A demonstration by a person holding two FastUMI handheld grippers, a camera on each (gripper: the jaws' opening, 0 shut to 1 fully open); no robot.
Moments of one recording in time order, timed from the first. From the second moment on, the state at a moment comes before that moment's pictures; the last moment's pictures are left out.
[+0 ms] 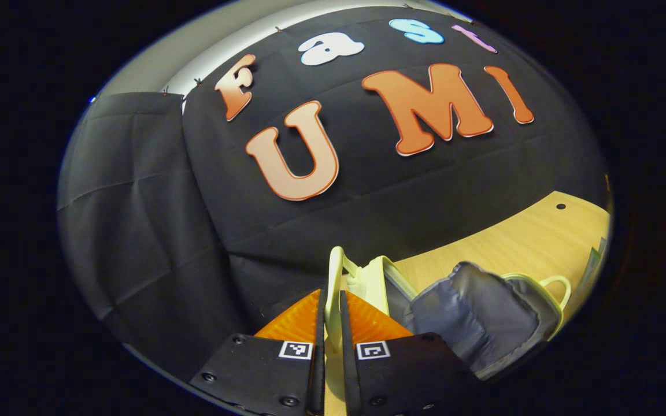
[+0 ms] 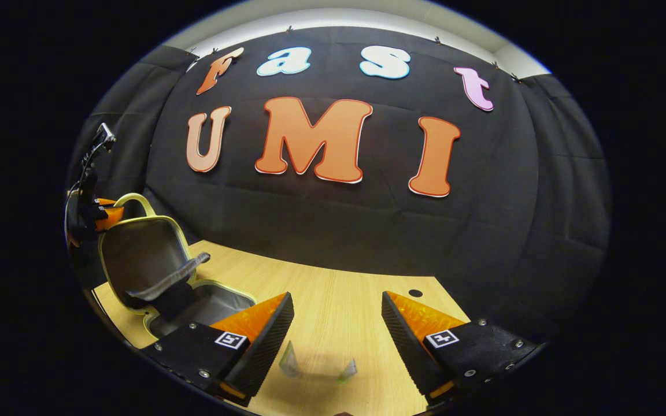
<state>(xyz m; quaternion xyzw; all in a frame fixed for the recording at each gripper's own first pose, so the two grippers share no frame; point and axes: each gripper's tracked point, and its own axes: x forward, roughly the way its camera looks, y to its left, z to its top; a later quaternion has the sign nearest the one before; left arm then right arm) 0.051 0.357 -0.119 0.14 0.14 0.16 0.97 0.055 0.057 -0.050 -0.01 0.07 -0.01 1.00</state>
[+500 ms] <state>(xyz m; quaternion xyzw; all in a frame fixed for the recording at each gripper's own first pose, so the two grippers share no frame) 0.051 0.420 -0.214 0.15 0.20 0.16 0.95 0.052 0.093 -0.060 0.01 0.11 -0.02 0.99</state>
